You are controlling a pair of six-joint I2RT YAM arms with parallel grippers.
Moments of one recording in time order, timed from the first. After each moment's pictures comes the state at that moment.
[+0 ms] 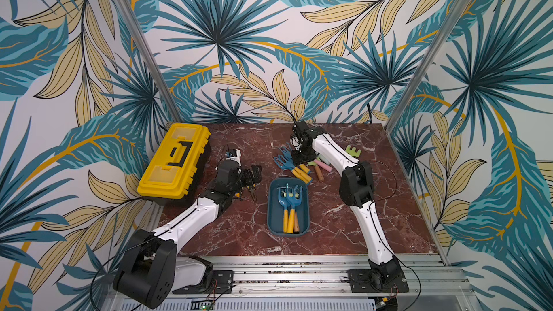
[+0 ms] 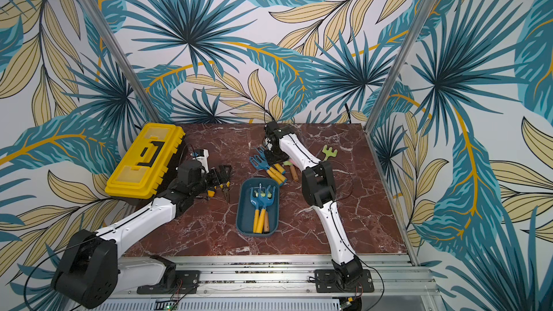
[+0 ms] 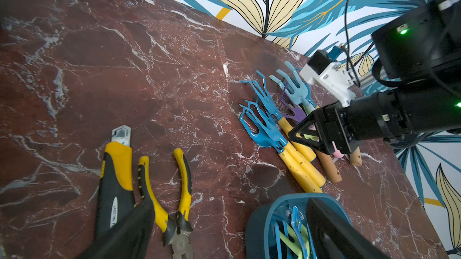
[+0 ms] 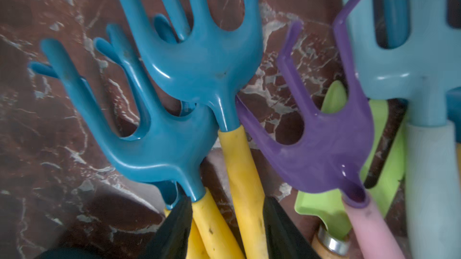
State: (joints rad) left arm -0.35 1.28 0.69 0.10 0.03 -0.55; right arm 0.43 2.51 2.34 -1.14 0.00 0.07
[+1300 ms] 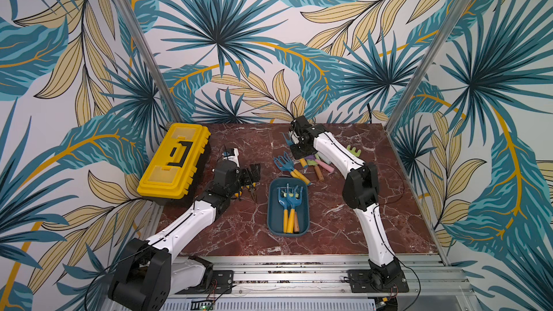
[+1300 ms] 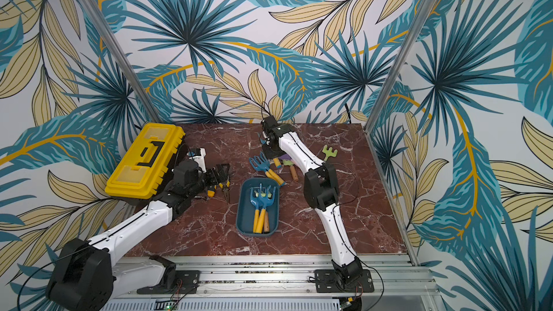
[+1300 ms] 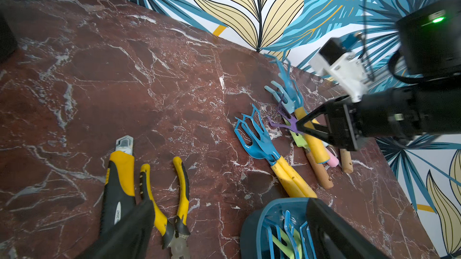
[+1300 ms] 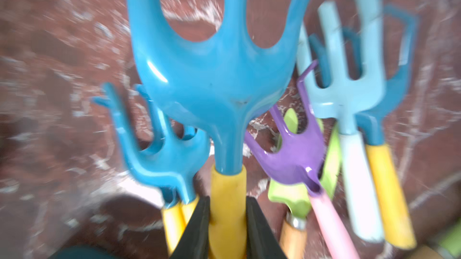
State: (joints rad) left arm -0.35 1.21 0.67 0.10 0.01 -0.55; right arm 0.47 2.34 2.26 -1.04 0.10 0.05
